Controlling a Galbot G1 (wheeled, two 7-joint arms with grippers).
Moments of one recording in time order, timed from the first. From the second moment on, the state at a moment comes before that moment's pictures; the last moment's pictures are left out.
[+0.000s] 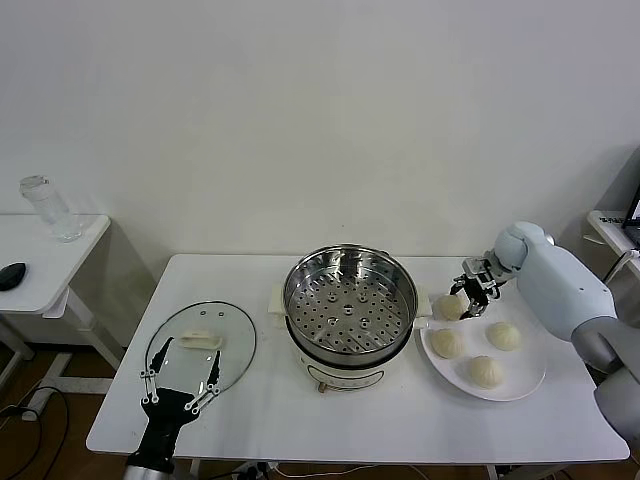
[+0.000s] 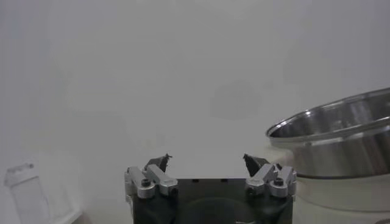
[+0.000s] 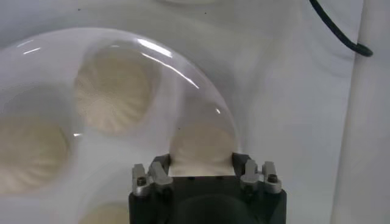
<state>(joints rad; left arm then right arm) 1.77 -1.31 -0.57 -2.11 0.14 -0.29 -0.08 0.03 0.95 -0.50 0.66 -0.39 0.29 -1.16</state>
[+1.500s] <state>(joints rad) 1.77 -1.32 -0.57 -2.13 0.13 -0.29 -0.09 0.37 1.10 -0.97 1.16 -0.31 0.56 -1.24</state>
